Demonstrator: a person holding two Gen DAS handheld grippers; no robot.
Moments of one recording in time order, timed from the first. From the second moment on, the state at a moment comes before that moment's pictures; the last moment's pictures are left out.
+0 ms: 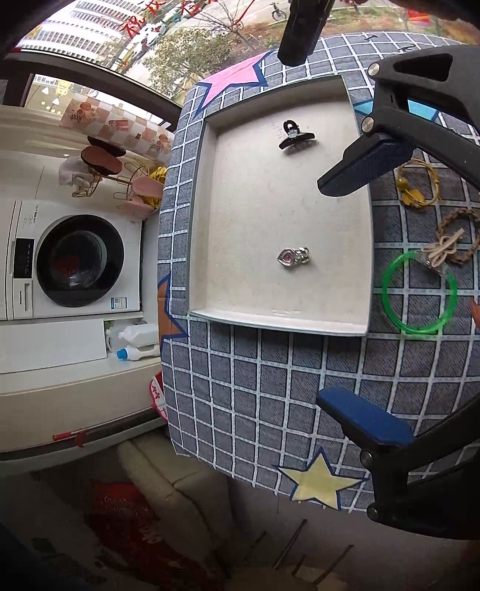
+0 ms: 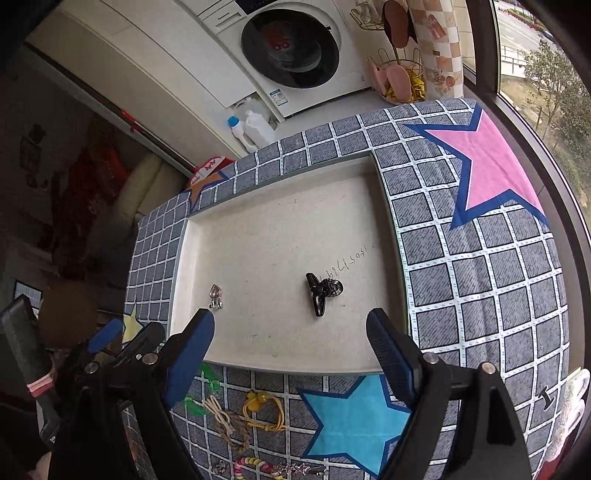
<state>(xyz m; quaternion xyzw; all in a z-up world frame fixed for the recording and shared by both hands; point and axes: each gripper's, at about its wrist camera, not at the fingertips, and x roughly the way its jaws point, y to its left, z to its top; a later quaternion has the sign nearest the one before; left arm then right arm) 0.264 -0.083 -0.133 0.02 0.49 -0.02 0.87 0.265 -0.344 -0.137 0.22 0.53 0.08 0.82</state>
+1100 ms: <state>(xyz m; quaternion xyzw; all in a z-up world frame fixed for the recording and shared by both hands) 0.226 -0.019 -0.217 -0.02 0.59 0.04 0.81 0.151 -0.295 -0.202 0.18 0.64 0.05 0.74</state>
